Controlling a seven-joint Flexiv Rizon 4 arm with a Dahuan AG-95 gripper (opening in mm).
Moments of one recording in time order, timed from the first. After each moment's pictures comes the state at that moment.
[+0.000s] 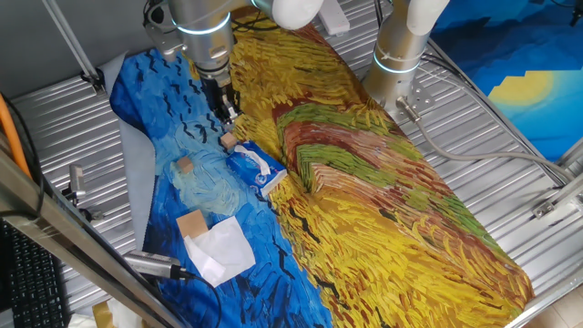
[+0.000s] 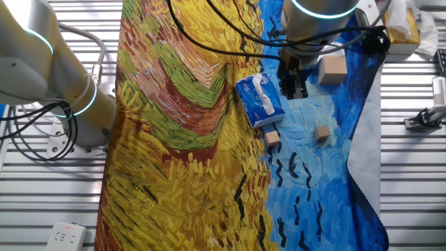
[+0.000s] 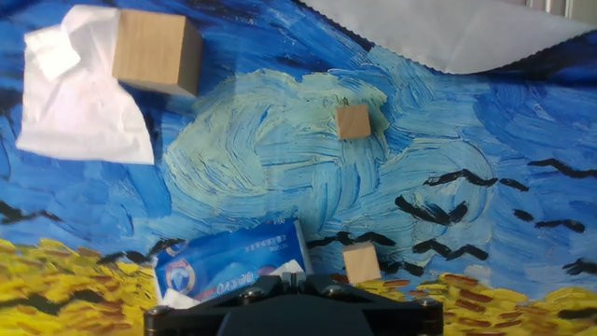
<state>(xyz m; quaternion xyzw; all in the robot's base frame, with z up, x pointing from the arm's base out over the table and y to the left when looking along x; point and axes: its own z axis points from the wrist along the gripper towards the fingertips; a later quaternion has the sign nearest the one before) 0.502 0.002 0.169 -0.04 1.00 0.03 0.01</state>
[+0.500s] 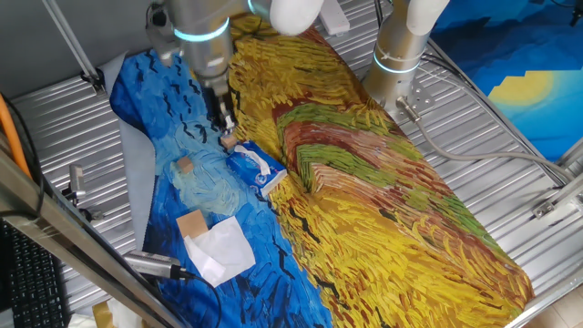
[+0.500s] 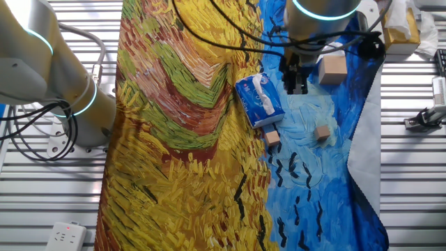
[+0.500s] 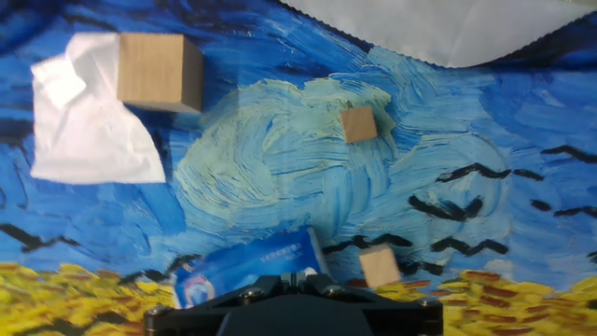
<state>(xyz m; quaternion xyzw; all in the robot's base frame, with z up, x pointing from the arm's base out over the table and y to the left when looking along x) 0.518 0.025 0.150 0.00 1.00 0.04 0.01</state>
